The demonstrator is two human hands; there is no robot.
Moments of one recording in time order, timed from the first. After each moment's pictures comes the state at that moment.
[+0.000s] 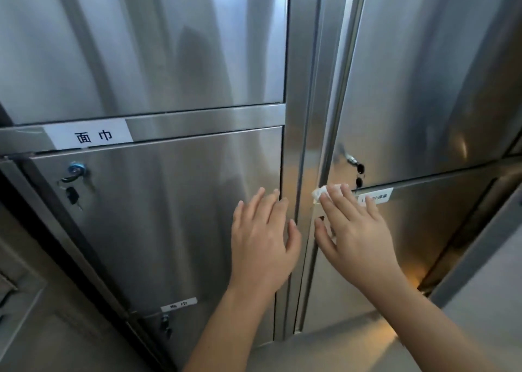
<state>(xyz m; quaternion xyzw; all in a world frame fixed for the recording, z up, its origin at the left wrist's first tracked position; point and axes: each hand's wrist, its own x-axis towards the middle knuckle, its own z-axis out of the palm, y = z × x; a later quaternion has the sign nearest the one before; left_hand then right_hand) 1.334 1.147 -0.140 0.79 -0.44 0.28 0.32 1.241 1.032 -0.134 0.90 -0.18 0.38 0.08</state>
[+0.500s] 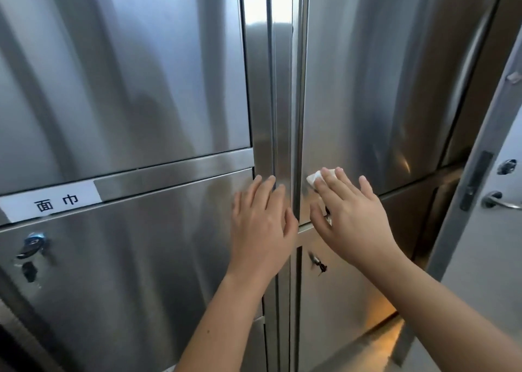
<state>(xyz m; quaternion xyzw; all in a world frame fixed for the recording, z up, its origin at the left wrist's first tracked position) 1.351 1.113 -0.078 0.73 -0.51 0.29 0.34 1.243 1.013 -0.073 0.86 -0.25 0.42 0.15</state>
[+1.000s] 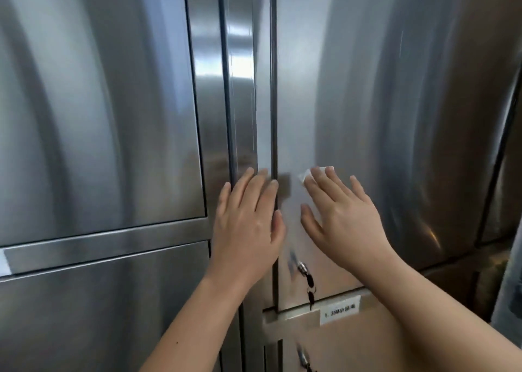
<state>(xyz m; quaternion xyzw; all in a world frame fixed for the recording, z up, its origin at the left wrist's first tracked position) 1.359 0.985 -0.007 0.71 -0.48 0.42 0.28 1.261 0.865 -0.002 0.84 -0.14 0.50 0.16</state>
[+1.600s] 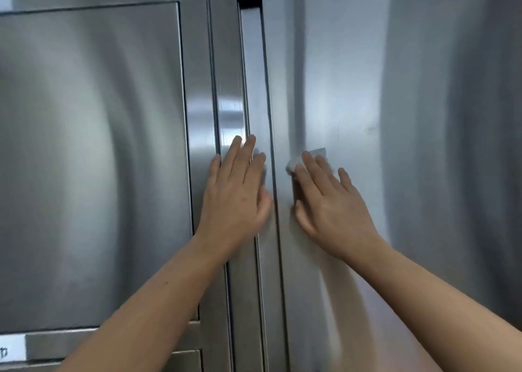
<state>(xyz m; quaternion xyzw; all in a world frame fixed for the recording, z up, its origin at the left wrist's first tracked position) 1.398 0.920 0.139 0.67 -0.40 0.60 0.19 1.334 0.767 0.116 0.81 0.00 0.57 0.14</state>
